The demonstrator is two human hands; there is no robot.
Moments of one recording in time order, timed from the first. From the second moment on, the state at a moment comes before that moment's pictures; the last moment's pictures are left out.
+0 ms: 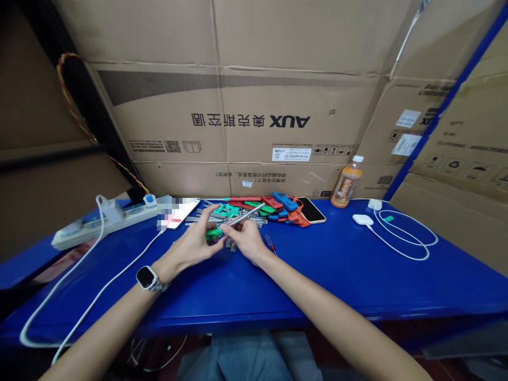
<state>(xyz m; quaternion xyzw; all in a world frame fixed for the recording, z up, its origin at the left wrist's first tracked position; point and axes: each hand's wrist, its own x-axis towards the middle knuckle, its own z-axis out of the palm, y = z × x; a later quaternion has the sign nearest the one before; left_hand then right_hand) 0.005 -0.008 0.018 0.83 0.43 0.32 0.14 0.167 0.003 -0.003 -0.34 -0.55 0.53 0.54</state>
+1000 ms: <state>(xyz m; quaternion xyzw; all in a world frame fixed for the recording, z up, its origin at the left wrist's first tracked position) 0.000 -0.004 0.022 0.59 0.40 0.57 0.40 0.212 -0.025 0.001 -0.36 -0.67 0.51 0.40</state>
